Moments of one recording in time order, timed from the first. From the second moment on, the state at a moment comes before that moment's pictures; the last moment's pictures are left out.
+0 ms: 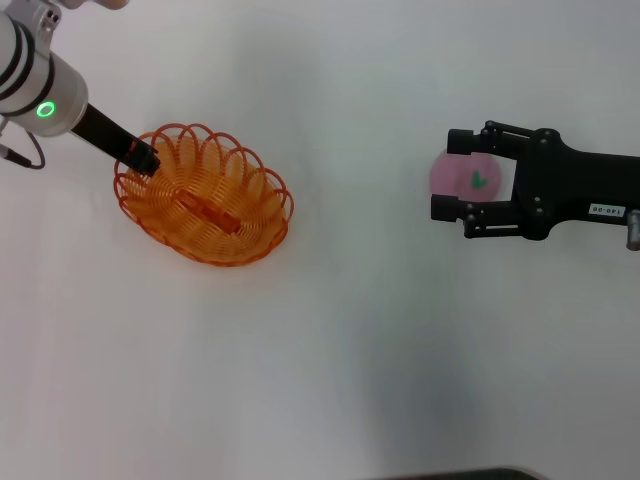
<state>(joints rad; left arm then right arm) -0.88 -2.12 1.10 0.79 2.85 1.20 -2.49 0.43 2.08 -0.50 -0.63 -2.05 -1.76 1.19</state>
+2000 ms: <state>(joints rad) -0.88 -2.09 0.90 0.94 2.78 1.48 -2.47 0.43 2.08 -0.50 -0.61 -2.04 -1.76 1.17</state>
